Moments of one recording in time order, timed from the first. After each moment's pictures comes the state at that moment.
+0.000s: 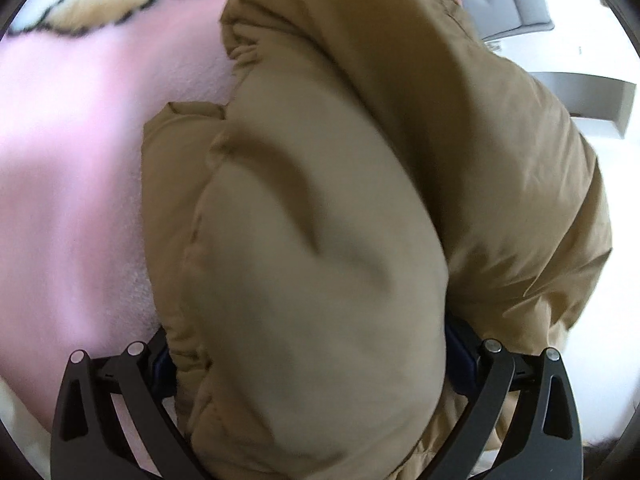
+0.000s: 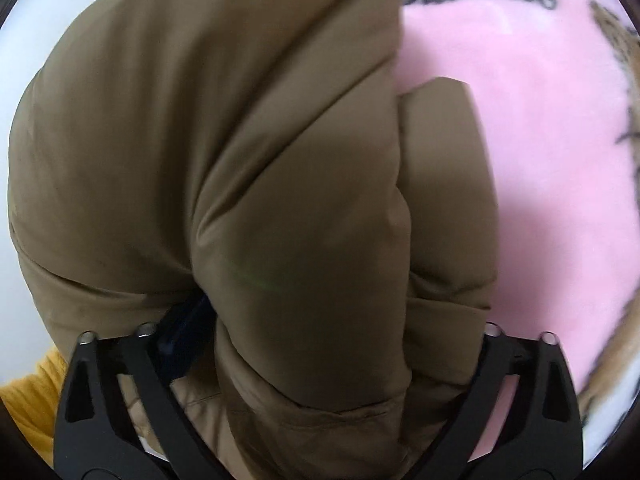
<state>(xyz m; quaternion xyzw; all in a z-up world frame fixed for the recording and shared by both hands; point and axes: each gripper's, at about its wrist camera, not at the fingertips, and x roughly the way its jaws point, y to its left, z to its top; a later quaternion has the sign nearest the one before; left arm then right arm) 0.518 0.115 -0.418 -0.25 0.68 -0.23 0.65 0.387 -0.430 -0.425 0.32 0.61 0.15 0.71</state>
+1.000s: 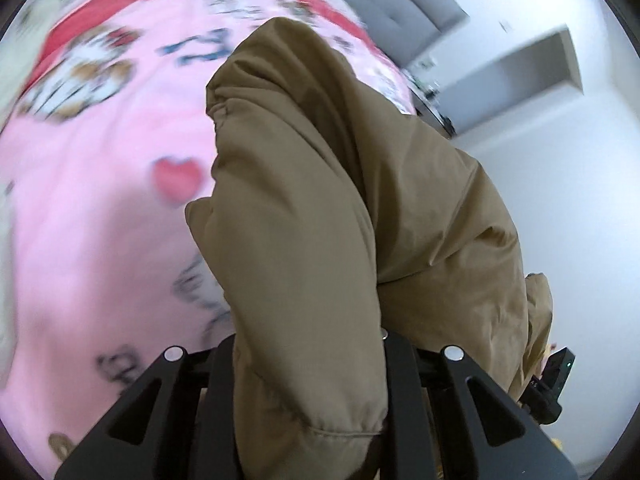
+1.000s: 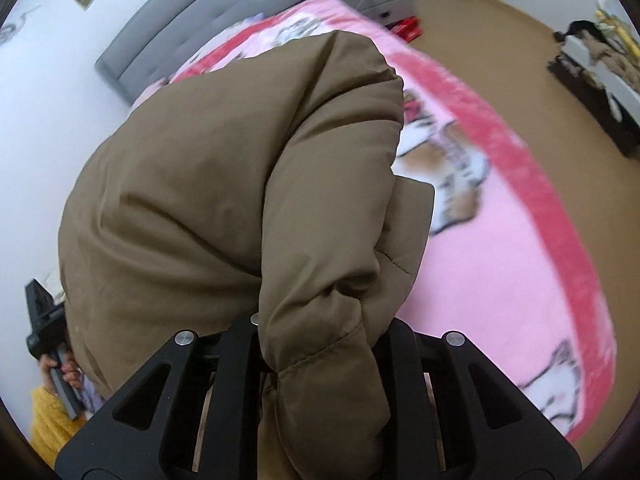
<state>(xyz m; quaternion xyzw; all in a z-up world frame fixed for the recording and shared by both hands) 0.377 -0.017 -0.236 -0.20 0.55 -0.25 0.77 0.101 -0.467 -0.216 0.29 0.45 -0.11 0.84</state>
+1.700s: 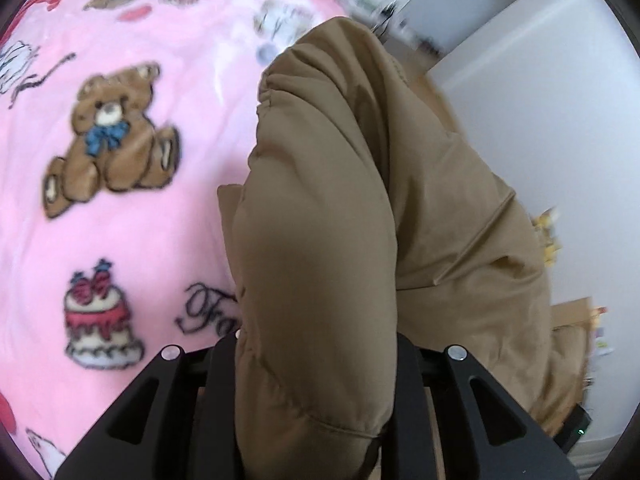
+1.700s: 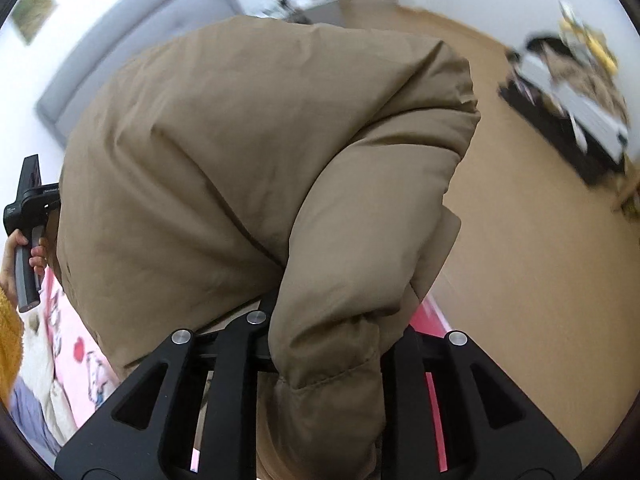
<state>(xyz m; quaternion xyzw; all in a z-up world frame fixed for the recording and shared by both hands) 0.587 -0.442 -0.313 -0.04 0.60 -0.28 0.75 0.174 -0.737 -0.306 0.29 0.45 -0.21 0.82</state>
